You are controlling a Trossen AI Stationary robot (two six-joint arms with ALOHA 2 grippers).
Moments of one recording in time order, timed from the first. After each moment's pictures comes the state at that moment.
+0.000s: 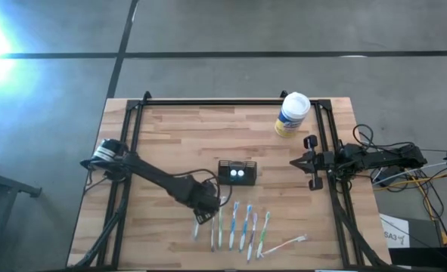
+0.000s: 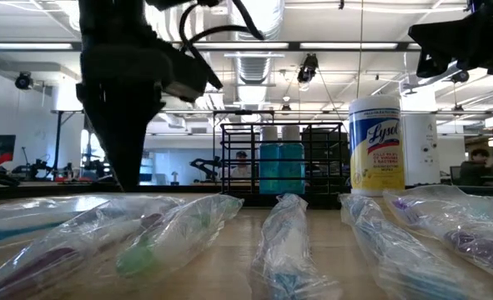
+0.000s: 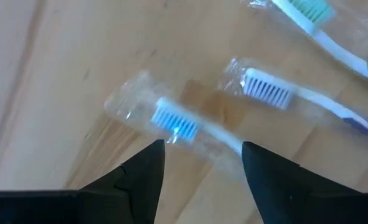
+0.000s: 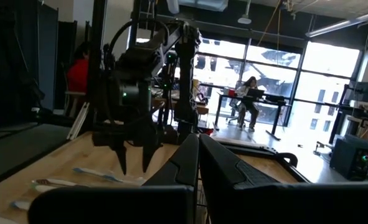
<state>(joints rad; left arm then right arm) -0.36 1.85 1.31 -0.89 -0.12 -0.89 0.12 0.12 0.02 0.29 0.05 -0.14</state>
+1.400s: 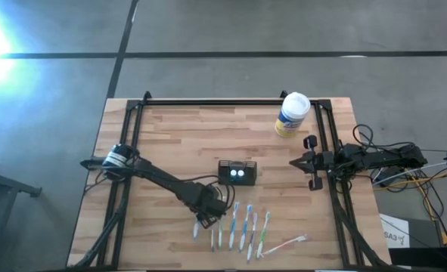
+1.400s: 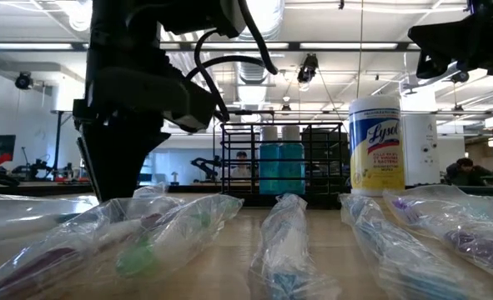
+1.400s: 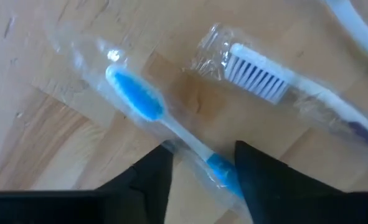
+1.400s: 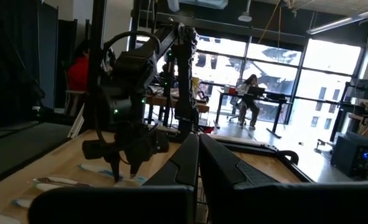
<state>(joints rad) -0.36 1.98 1.38 -0.91 0.01 -0.97 0.12 0.13 0.02 0.28 0.05 -0.14</state>
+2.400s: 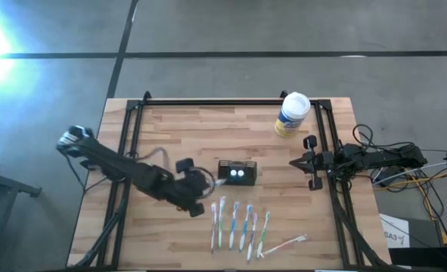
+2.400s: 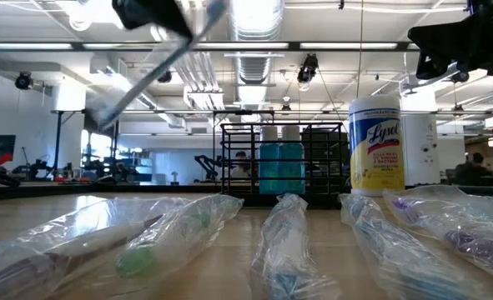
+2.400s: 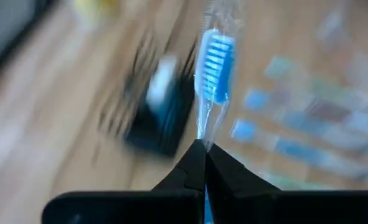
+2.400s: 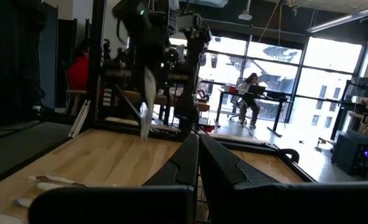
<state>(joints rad) -0.44 1.43 1.19 -0.56 -0.54 -0.48 0.12 0.13 0.02 0.28 0.05 -0.13</state>
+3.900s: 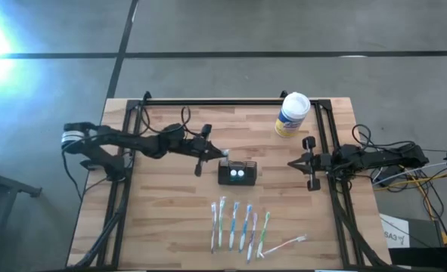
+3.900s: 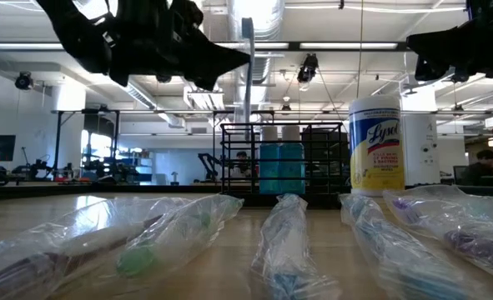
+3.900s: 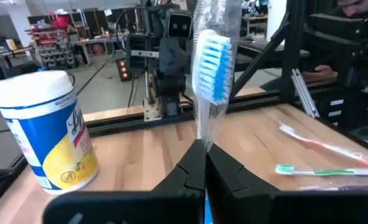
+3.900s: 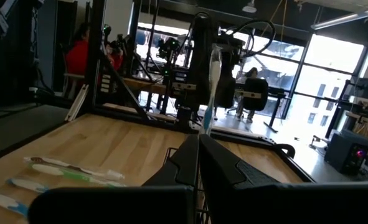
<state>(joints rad) 0.18 1.45 0.64 0.81 0.36 0.13 0.12 0.16 0.02 0.27 0.05 -0.18</state>
